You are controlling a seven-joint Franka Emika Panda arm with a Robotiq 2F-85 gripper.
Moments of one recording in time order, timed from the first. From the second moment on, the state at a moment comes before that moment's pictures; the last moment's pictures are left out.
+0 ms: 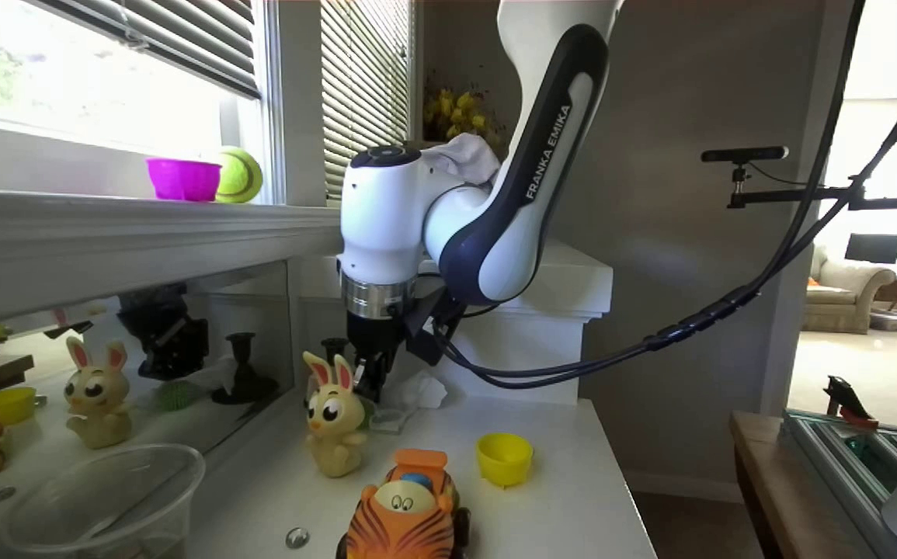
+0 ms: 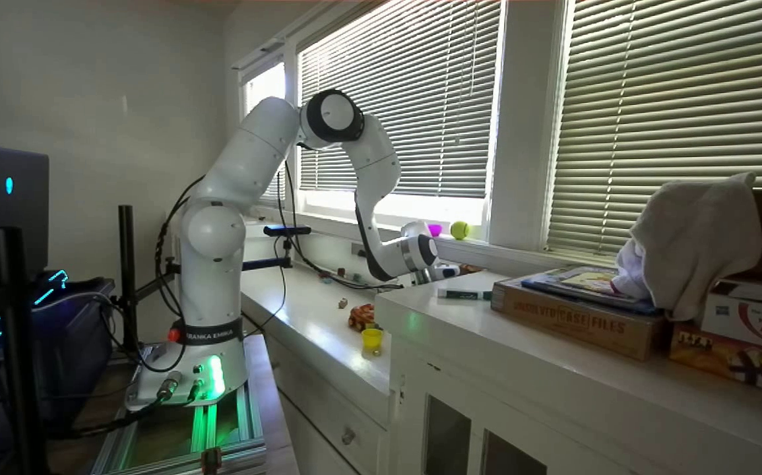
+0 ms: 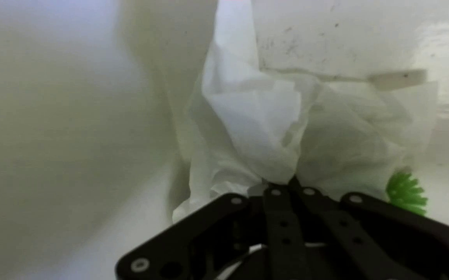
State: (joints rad) arm 0.14 0.53 -0.12 -2.13 -0.86 2.84 0.67
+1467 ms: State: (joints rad) arm 0.12 0.52 -0.11 -2.14 -0.86 2.82 0.64
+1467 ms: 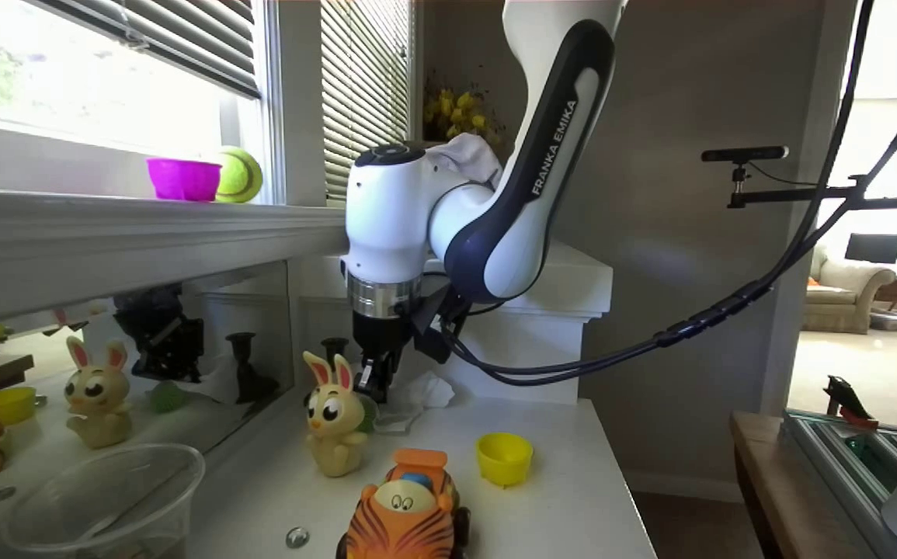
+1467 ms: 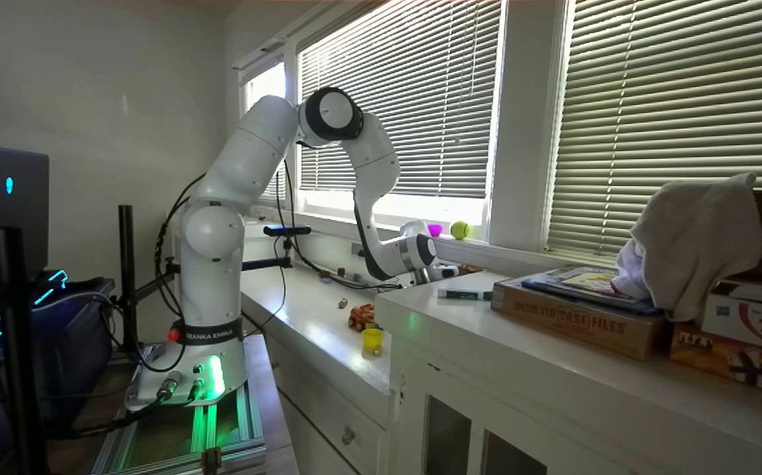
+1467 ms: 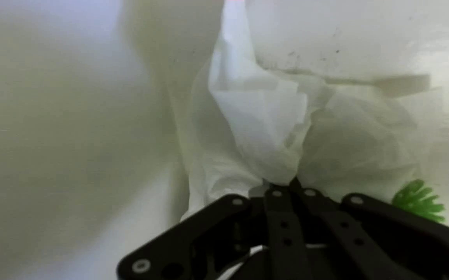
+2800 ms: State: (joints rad) arm 0.06 0.51 -0.02 -2.15 -0.67 2.81 0.45
